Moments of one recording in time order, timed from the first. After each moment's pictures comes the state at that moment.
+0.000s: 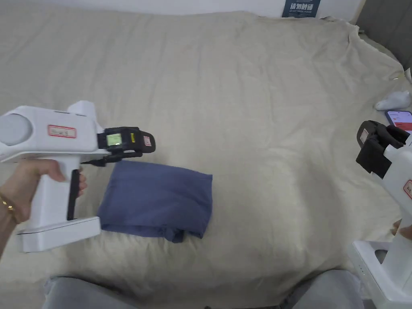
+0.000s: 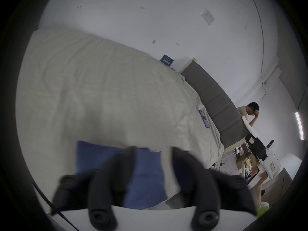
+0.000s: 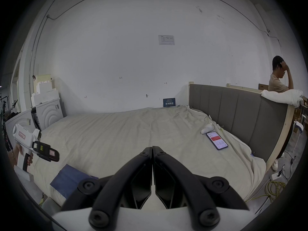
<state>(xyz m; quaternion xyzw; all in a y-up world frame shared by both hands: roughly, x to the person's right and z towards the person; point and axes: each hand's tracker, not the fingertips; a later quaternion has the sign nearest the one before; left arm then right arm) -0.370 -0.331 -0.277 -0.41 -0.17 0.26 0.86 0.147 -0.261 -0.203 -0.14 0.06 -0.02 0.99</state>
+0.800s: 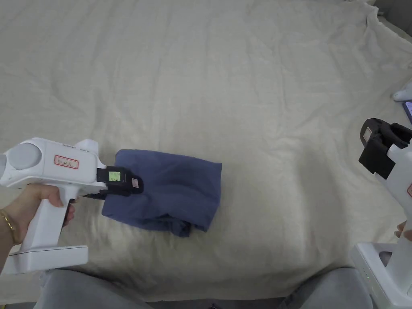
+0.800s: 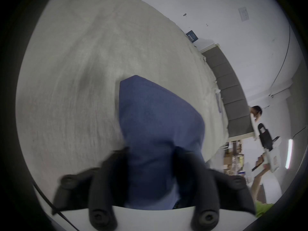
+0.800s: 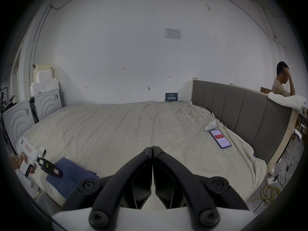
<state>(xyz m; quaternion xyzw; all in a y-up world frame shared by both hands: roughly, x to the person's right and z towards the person) -0.376 -0.431 -0.283 -0.52 -0.16 0.28 0.79 0.118 -0.274 -0.223 -0.16 0.06 0.01 0.98</state>
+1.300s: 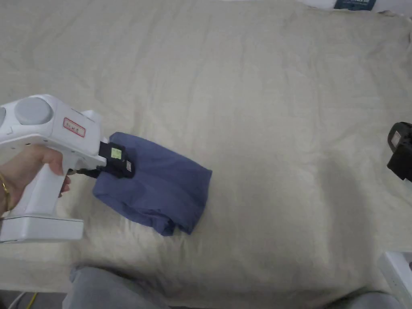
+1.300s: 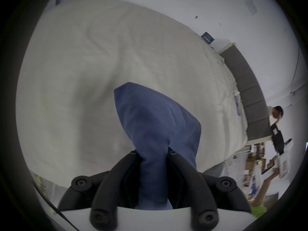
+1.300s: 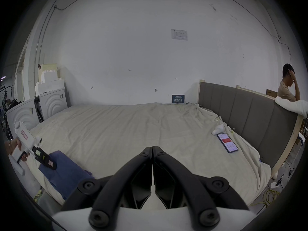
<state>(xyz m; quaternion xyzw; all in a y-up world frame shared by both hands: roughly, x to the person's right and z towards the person) -0.435 -0.338 -0.269 -0.55 -0.03 0.20 0.81 0.098 -0.259 -0.235 -0.15 0.09 0.02 0.98</state>
